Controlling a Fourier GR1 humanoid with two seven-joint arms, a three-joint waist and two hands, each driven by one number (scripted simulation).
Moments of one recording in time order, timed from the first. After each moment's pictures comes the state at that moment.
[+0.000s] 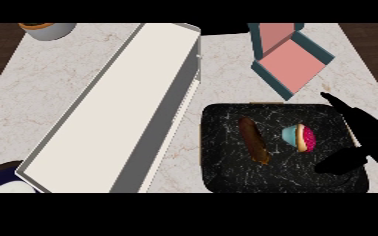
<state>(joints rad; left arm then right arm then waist) 0.70 0.69 -0.09 -1.60 0.13 0.09 0.07 -0.13 -0.86 0.38 -1.65 0.10 0.02 0.62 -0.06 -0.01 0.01</state>
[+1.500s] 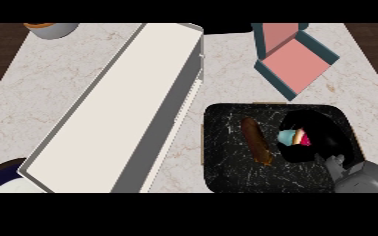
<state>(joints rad) 0.67 0.61 -0.06 -1.58 0.08 0.02 0.06 -0.24 -0.68 0.54 -1.58 0.28 -0.02 0.73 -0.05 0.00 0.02</state>
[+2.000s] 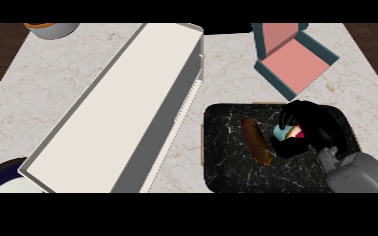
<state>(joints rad) 0.67 0.59 -0.04 -1.59 0.06 0.00 0.05 -0.30 -0.65 0.56 -1.56 0.36 -0.05 0.69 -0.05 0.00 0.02</state>
